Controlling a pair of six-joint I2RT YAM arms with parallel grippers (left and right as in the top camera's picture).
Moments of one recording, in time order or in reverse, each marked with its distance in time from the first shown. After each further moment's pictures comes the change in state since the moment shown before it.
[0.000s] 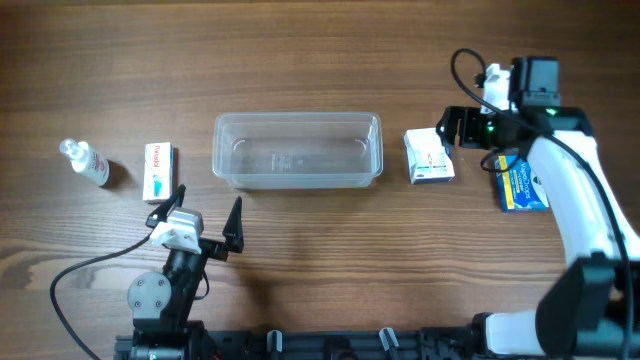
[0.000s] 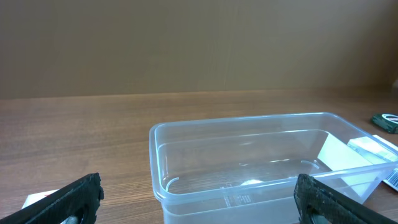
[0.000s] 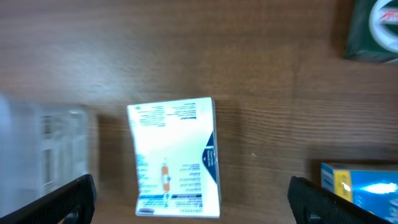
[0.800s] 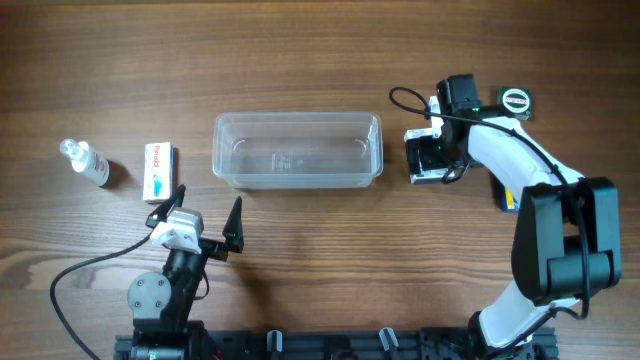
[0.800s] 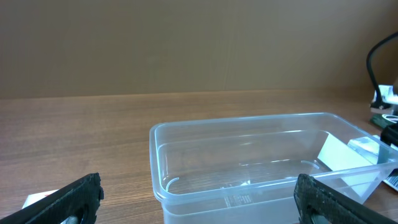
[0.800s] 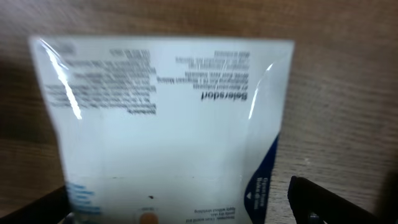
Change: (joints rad) left arm 0.000 0.000 0.000 0.000 0.000 0.000; right arm 0.174 0.243 -0.047 0.047 0.216 -0.013
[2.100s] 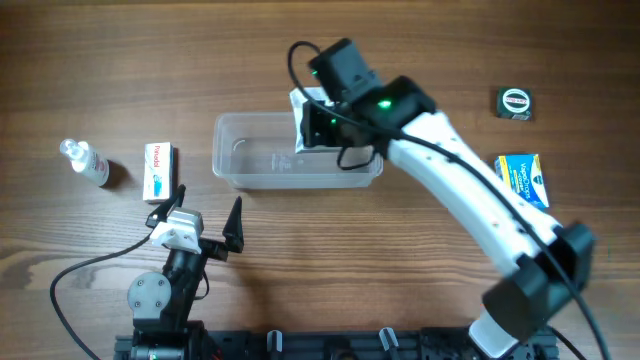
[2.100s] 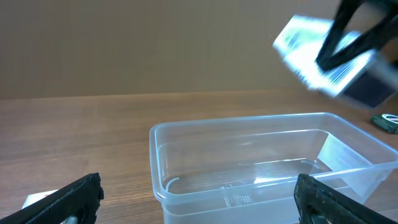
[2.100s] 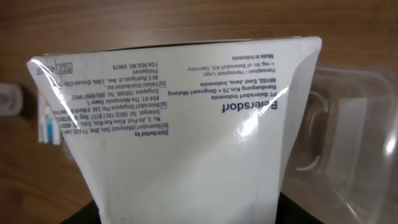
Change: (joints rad) left arm 0.000 0.000 0.000 0.000 0.000 0.000; right arm 0.529 -0.036 0.550 -0.280 -0.073 0.608
